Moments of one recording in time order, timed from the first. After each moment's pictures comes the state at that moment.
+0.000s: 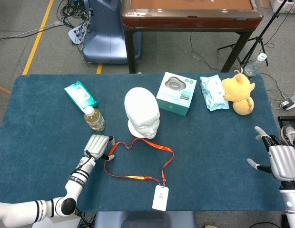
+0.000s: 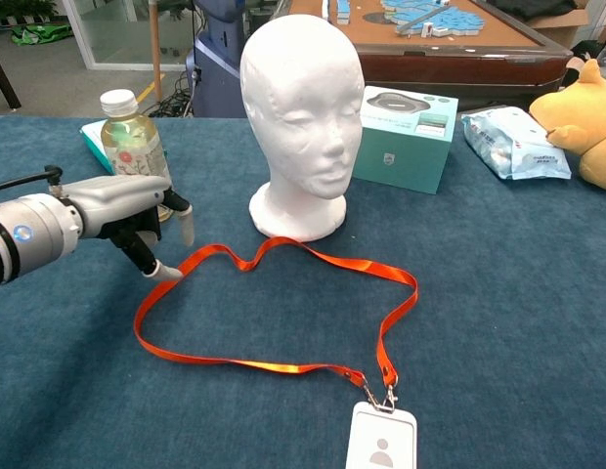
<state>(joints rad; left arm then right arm) -0.72 -1.62 -0.21 -1.55 0.85 0.99 0.59 0.11 -1.06 0.10 -1.69 -1.46 1.46 -0.06</state>
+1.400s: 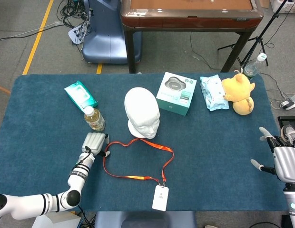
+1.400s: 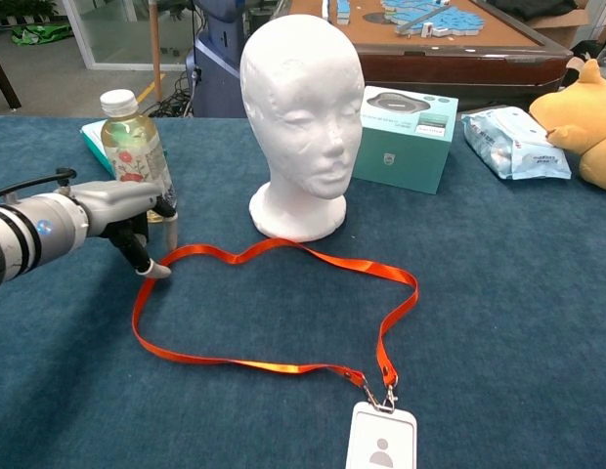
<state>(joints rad) -0.81 -1.63 -0.19 -1.48 0.62 0.99 0.69 0.09 -1.05 0.10 -1.68 -1.45 1.48 -0.03</state>
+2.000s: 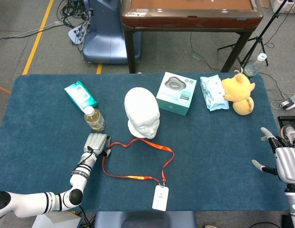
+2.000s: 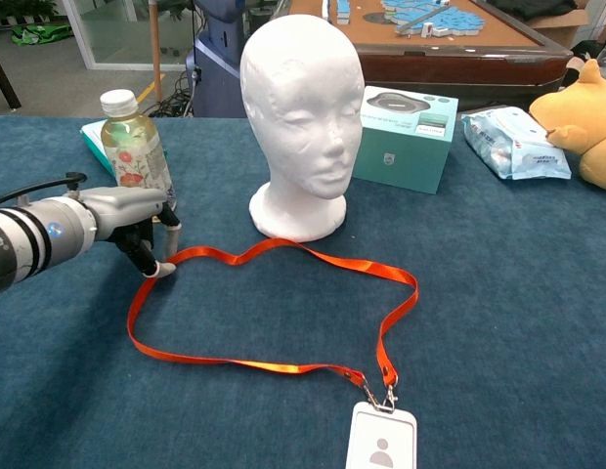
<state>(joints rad) -0.85 -1.65 -0.18 -1.47 0.56 1.00 0.70 0.09 -1.04 0.10 -1.68 -1.46 1.48 -0.02</state>
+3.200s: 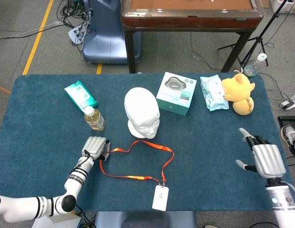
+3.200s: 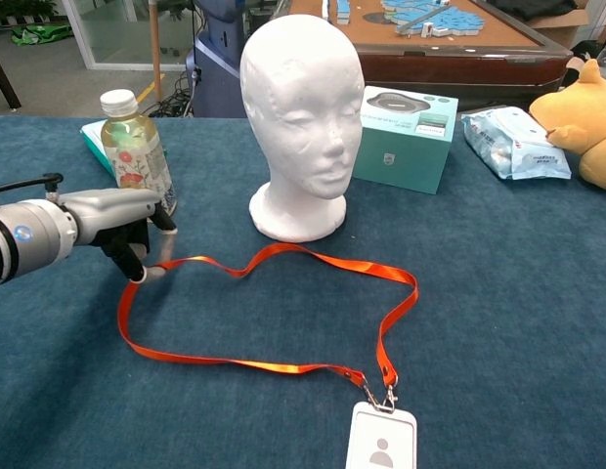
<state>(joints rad) -0.81 -1.58 -0.14 -1.57 0.67 1.01 0.59 0.17 -1.08 0.11 -1.80 -1.42 1.37 -0.26</state>
